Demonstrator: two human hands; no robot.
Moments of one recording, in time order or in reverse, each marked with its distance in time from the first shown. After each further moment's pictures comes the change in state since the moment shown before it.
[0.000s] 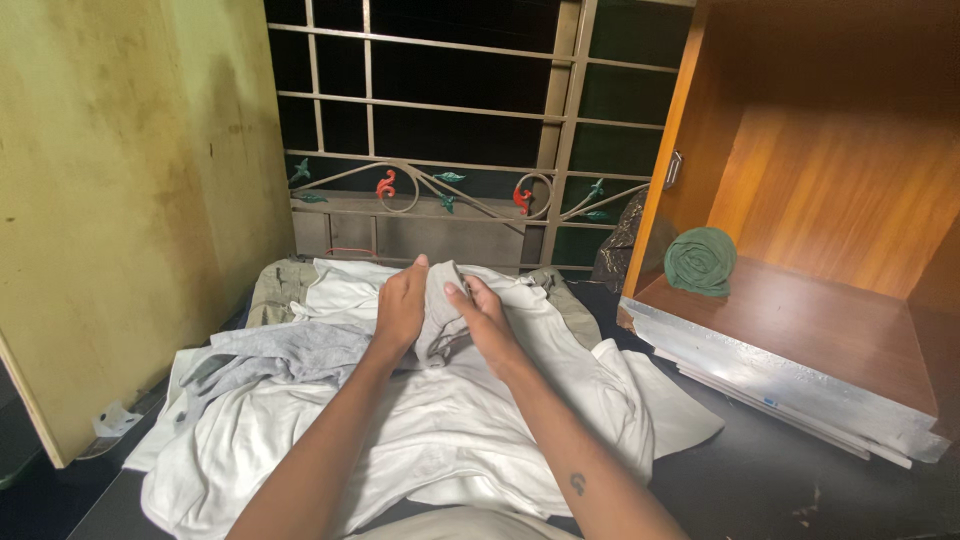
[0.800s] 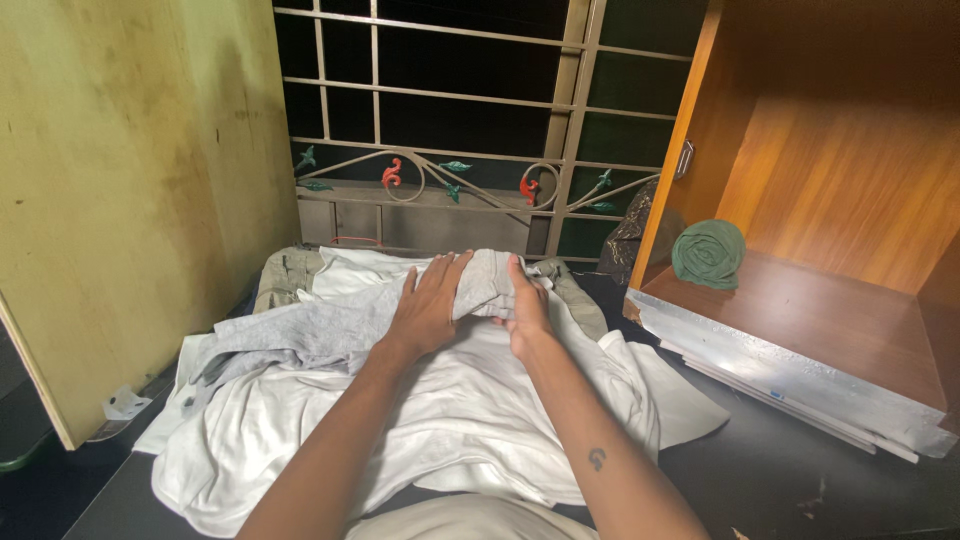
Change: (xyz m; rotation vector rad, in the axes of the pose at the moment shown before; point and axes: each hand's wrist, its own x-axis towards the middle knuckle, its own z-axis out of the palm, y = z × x) left_hand -0.025 0.011 0.006 0.704 -0.343 0.318; right_hand 0.016 0.016 -0.047 0.218 0.493 0.382
